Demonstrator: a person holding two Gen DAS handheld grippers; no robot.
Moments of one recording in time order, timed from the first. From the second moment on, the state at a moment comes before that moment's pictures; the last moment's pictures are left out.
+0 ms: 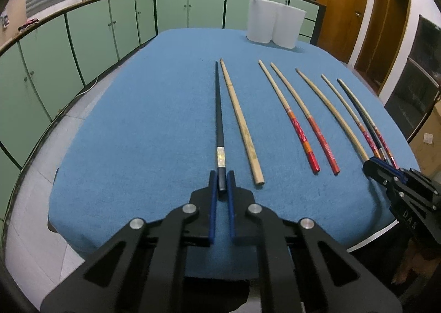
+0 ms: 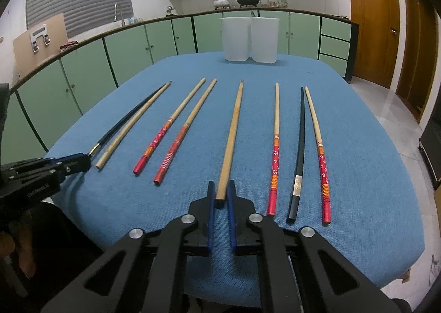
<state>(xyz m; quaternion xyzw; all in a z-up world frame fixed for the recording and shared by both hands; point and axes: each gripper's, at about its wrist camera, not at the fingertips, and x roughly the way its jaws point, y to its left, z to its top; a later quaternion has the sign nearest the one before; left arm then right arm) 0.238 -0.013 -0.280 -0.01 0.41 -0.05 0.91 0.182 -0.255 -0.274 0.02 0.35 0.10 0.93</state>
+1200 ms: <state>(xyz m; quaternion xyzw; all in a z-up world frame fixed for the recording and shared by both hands) 0.334 0.009 -0.116 -0.01 0.30 -0.11 0.95 0.277 -0.257 -0.104 -0.03 0.23 0.16 0.96</state>
